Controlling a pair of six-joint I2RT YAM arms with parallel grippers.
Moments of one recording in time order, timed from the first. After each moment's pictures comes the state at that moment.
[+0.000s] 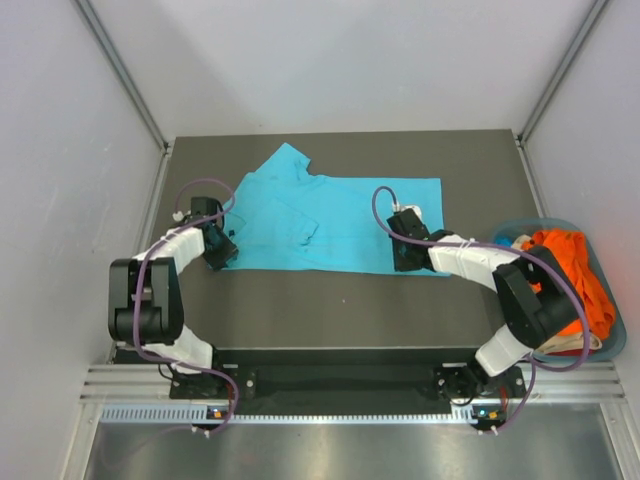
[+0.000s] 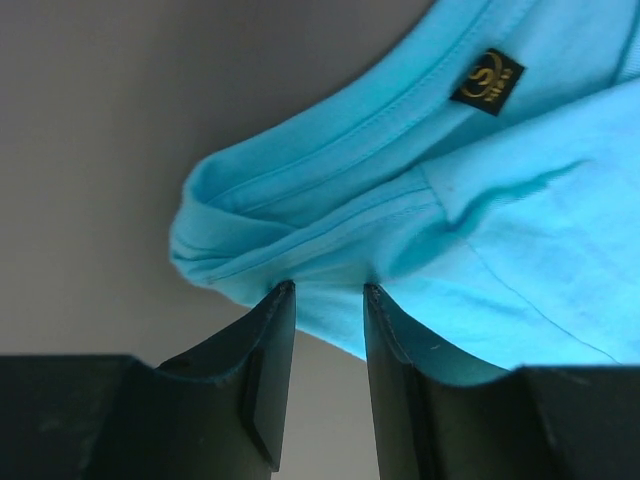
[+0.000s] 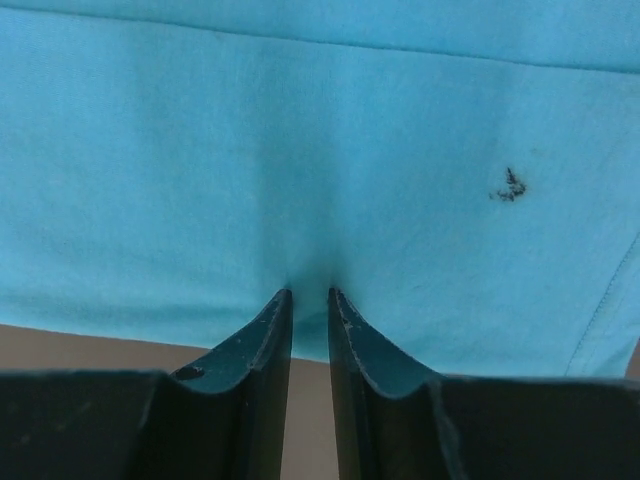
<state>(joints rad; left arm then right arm) 0.03 1.58 0.88 -0.42 -0.07 -0.68 0.54 1.58 0.84 -0.30 0.24 0.38</state>
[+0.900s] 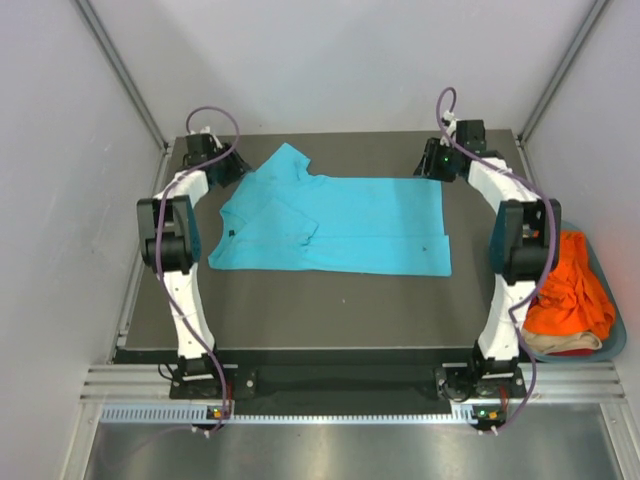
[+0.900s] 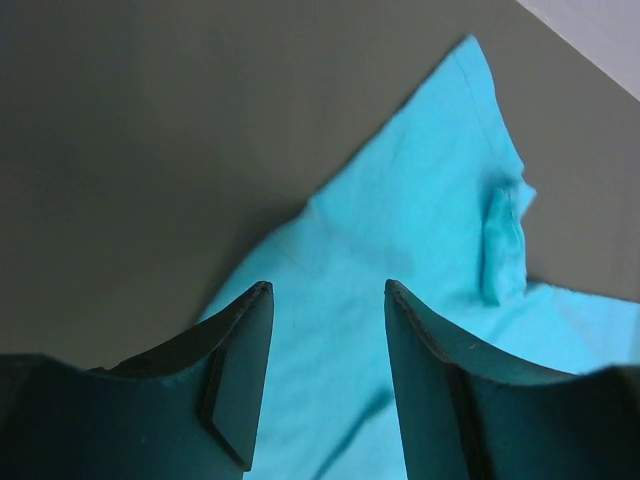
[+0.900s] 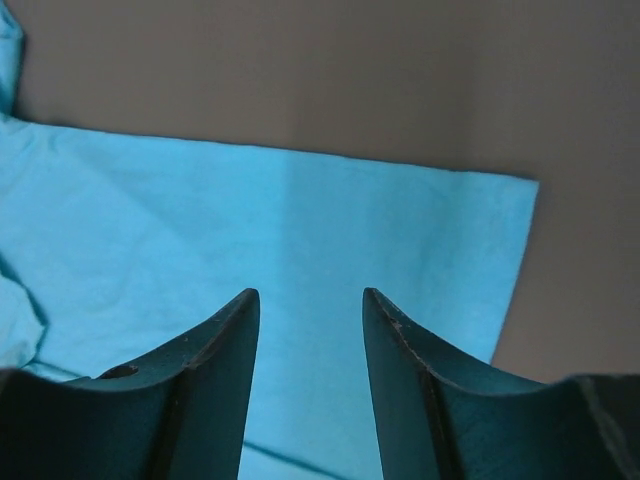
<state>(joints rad) 0.08 2.18 1.63 -0.10 0.32 -0.52 0.06 1.99 1.60 -0.34 -0.31 0.22</state>
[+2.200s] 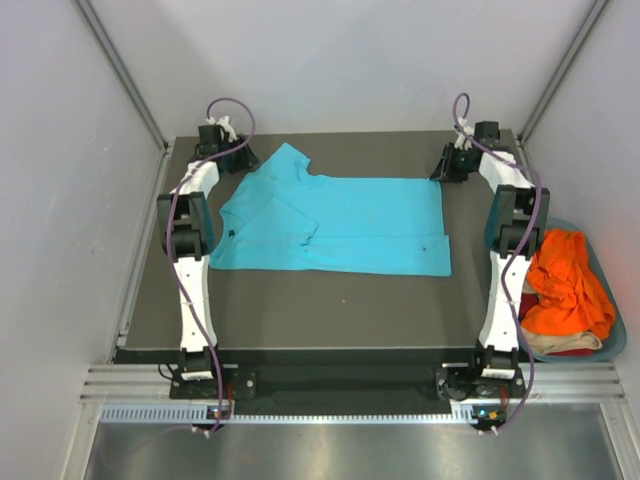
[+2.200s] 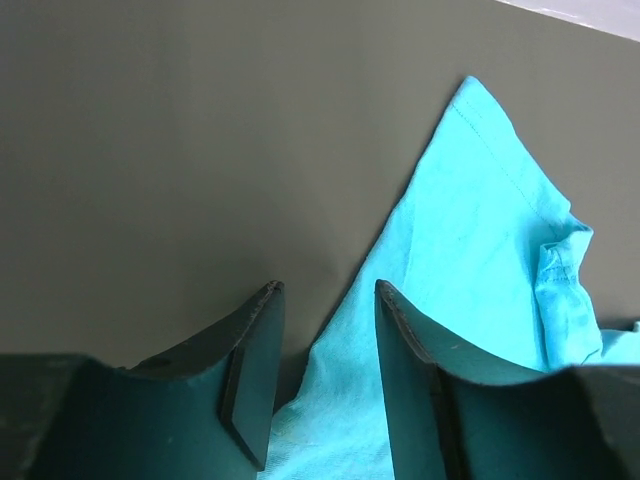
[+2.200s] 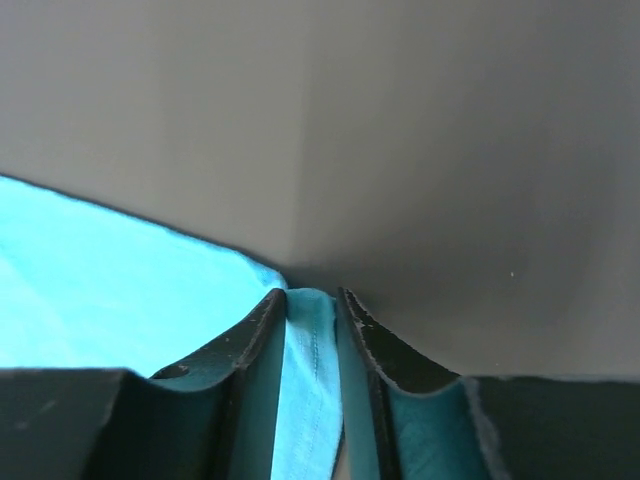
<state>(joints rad) 0.06 2.54 2.11 -0.20 0.40 -0.30 -0.10 2.44 2.04 -0.52 -0.50 0.10</state>
